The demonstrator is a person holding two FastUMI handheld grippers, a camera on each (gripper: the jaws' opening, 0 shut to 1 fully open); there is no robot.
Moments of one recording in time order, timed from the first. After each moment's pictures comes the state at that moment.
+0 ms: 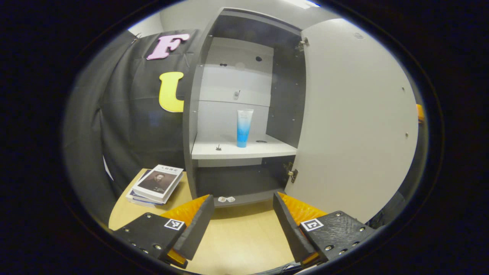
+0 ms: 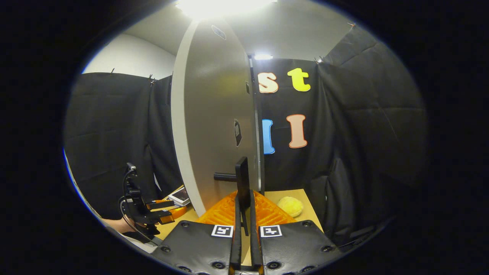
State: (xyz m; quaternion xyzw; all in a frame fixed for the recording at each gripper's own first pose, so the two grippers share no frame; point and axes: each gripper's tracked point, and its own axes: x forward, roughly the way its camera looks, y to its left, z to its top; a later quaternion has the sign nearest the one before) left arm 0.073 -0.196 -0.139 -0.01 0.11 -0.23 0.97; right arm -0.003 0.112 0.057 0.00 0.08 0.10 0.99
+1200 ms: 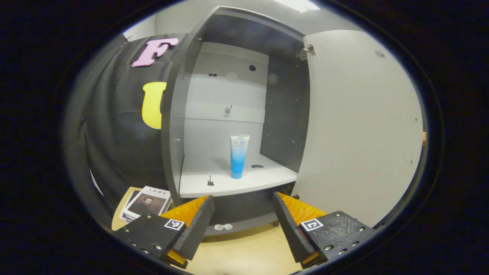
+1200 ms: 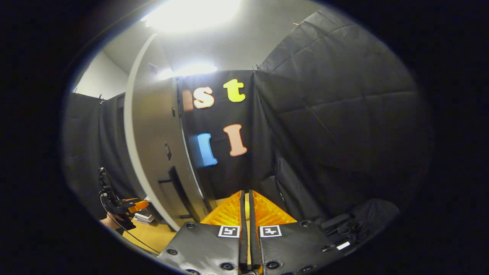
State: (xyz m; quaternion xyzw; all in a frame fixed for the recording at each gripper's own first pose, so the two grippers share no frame) left arm 0.165 -0.227 -0.073 -0.01 0.07 -0.27 0.96; right arm -0.019 -0.008 0.083 0.09 0.03 -0.10 0.99
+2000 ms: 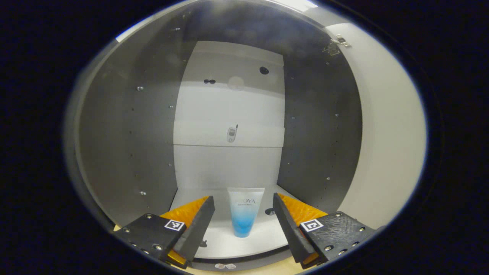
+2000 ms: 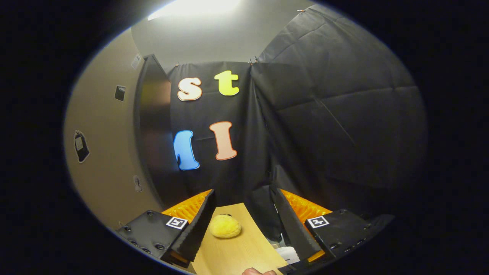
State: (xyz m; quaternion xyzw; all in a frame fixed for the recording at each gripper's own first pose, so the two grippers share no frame) left arm 0.322 -0.306 -0.034 -0.02 0.03 -0.22 0.97; right arm 0.144 -0.095 0.040 0.05 0.04 -0.11 0.99
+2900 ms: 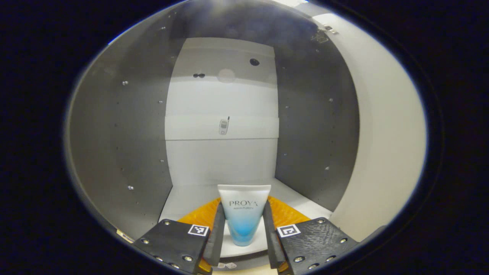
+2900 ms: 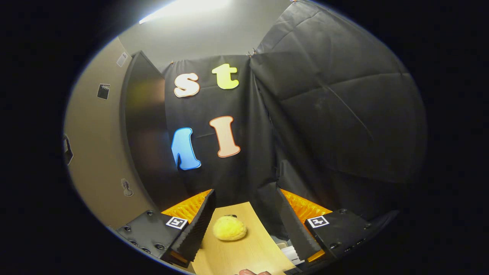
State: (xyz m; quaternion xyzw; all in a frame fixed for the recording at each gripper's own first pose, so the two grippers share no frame) left arm 0.301 -0.310 -0.036 0.00 0.03 -0.23 0.97; right arm 0.189 -0.099 0.034 0.08 0.05 -0.08 0.99
